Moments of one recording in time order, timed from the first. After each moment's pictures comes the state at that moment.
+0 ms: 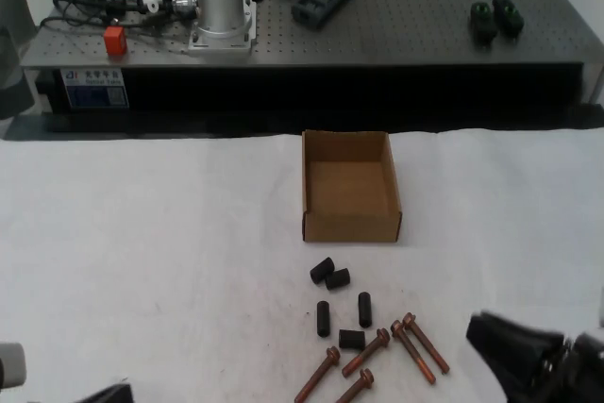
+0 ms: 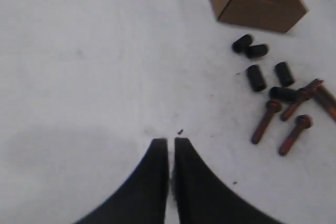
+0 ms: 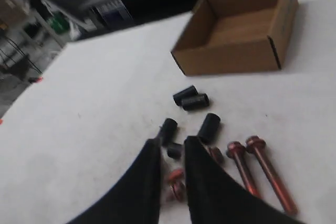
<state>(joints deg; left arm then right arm) -27.9 13.4 -6.8 22.7 2.6 -26.0 12.2 29.5 0.3 -8.9 -13.1 19.2</state>
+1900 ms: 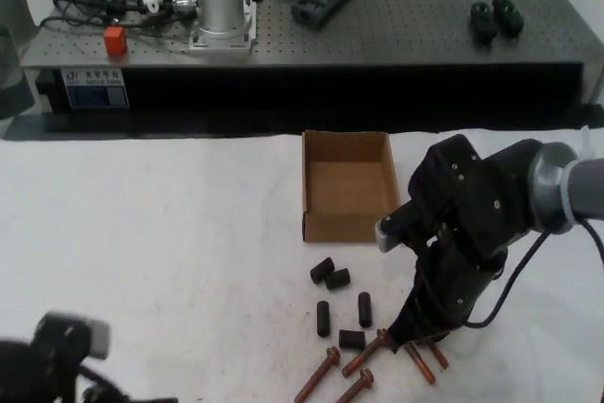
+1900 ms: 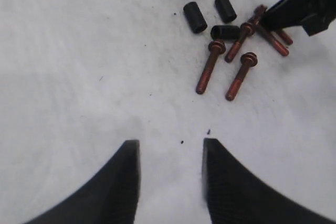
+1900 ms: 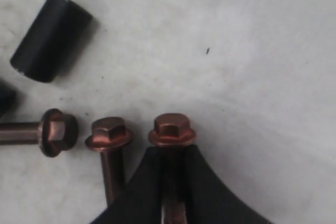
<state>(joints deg) -27.9 41.8 -12.3 14.7 18.0 -18.8 15.3 95.9 -52.4 37.9 1.4 -10.5</state>
